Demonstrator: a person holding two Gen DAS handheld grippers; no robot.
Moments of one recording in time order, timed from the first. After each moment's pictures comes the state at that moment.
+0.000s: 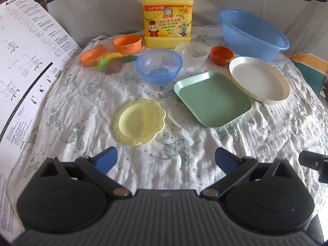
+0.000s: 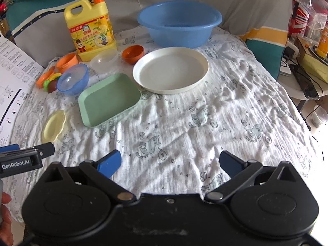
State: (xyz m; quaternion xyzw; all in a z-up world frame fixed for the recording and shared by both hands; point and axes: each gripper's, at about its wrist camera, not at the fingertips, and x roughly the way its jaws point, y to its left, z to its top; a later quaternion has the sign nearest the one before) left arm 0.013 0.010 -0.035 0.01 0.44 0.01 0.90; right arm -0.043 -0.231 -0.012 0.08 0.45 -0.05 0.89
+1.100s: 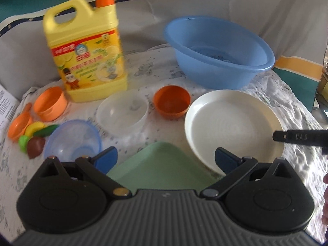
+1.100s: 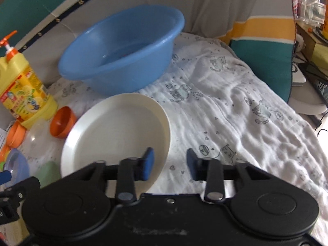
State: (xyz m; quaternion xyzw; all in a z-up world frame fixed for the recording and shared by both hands) left arm 0.189 -0.098 -0.055 0.07 0.41 -0.10 0.91; right arm 0.154 -0.359 -0.086 0.18 0.42 -0.11 0.89
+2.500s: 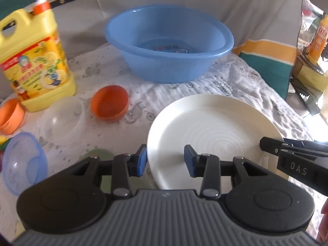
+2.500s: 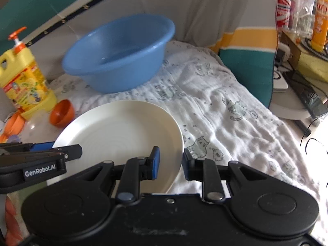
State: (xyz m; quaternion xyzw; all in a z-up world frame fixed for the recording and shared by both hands) left arm 0.194 -0.159 -0.057 0.08 0.43 -0.17 0.88; right arm 0.092 -0.345 -0.053 0.14 0.39 -0.11 0.90
